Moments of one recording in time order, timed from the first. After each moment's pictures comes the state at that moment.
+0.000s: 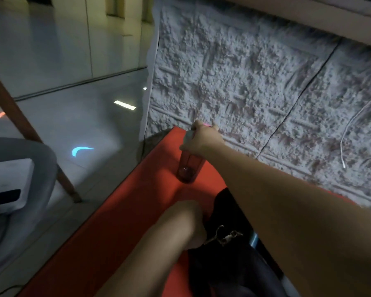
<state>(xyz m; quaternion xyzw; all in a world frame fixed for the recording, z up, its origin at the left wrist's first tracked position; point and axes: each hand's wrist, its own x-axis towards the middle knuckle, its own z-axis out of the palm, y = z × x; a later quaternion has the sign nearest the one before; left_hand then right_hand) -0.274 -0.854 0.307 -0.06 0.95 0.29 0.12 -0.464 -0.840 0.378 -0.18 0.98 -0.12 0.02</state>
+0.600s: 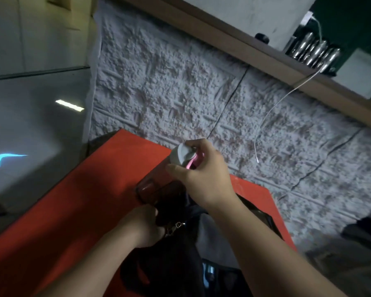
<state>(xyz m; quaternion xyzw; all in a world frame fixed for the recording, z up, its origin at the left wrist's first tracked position) -0.258 -0.797 0.320 -0.02 0.94 0.32 0.08 -0.285 -0.675 0.460 -0.15 0.90 -0.40 -0.11</state>
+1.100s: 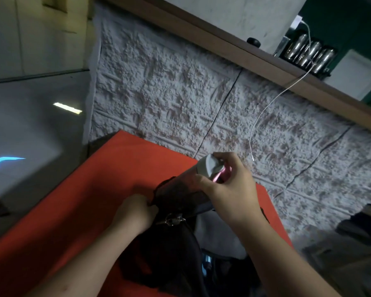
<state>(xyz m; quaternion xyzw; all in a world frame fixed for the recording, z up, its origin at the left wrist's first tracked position) -0.256 -0.810 0.316 -0.13 0.90 0.41 0.03 -0.243 -0.625 0.468 -0.10 0.91 -0.37 -0.17</state>
